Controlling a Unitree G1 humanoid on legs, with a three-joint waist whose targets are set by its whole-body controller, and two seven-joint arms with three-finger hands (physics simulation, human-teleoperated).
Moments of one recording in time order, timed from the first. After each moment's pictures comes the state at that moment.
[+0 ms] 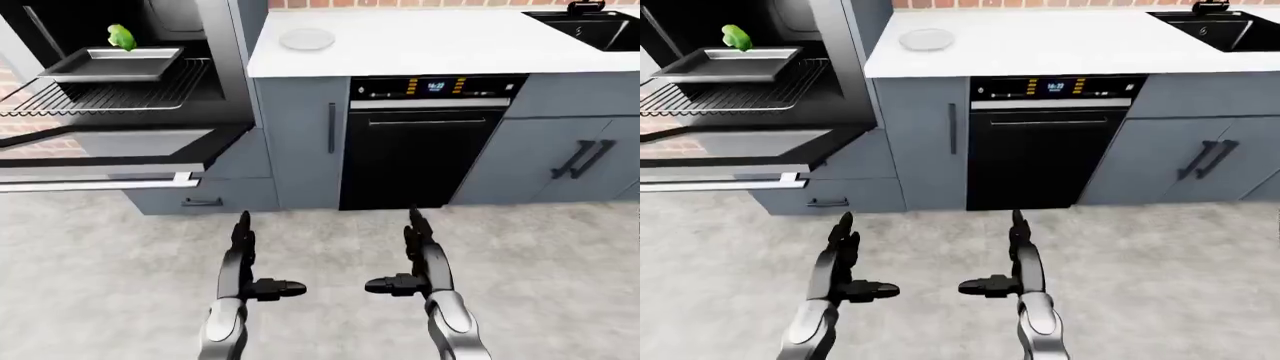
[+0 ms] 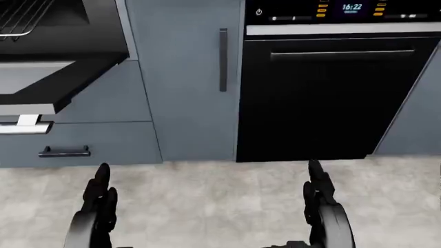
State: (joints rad) left arm 0.03 0.02 0.04 0.09 -0.01 0.06 -0.04; right arm 0.03 -0.01 -0.04 0.09 0.01 0.06 0.04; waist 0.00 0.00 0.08
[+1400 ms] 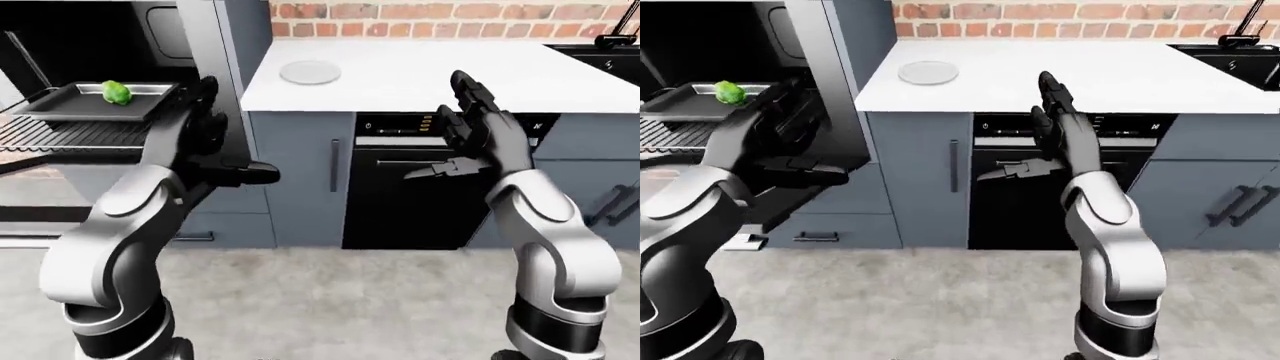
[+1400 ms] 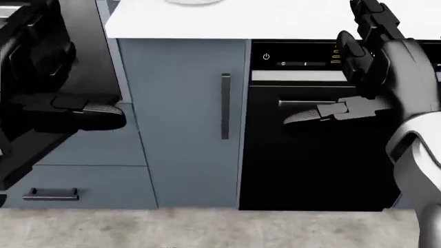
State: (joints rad) left arm -0.65 0.33 0.25 -0.52 -0.37 1.20 0.01; right arm -0.53 -0.28 -0.23 -0.46 0.24 0.88 0.09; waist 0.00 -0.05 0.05
